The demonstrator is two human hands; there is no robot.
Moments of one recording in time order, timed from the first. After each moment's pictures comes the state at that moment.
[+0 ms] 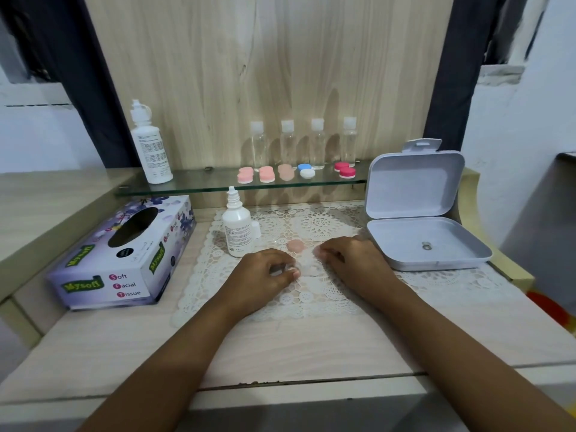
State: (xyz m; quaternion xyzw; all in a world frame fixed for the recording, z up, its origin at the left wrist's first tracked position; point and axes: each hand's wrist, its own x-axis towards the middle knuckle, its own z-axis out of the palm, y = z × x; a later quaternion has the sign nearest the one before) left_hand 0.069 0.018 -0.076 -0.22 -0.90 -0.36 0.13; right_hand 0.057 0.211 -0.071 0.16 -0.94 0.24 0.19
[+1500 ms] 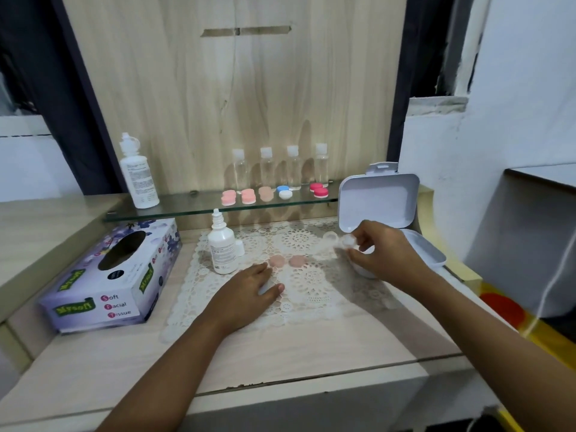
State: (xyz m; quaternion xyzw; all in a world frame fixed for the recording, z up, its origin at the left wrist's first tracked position) left_hand 0.070 0.020 -0.077 -0.18 -0.96 -0.20 0.05; right_hand 0.084 0.279 -0.030 0.13 -0.92 0.28 0.26
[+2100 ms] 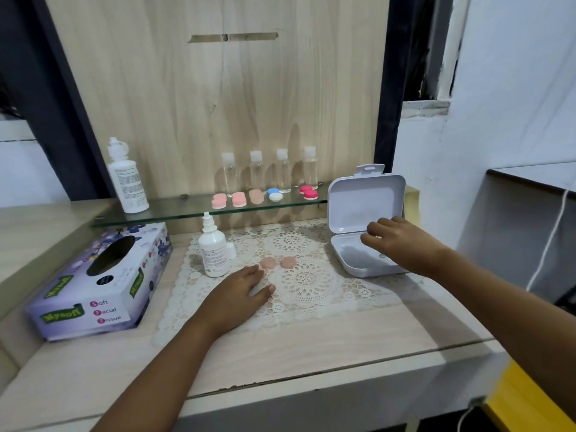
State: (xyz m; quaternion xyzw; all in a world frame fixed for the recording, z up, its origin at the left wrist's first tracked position) left_hand 0.066 0.018 -0.080 -0.18 -0.96 -0.21 0.04; right_hand 0.064 0.346 -0.024 0.28 -0.87 -0.24 0.31
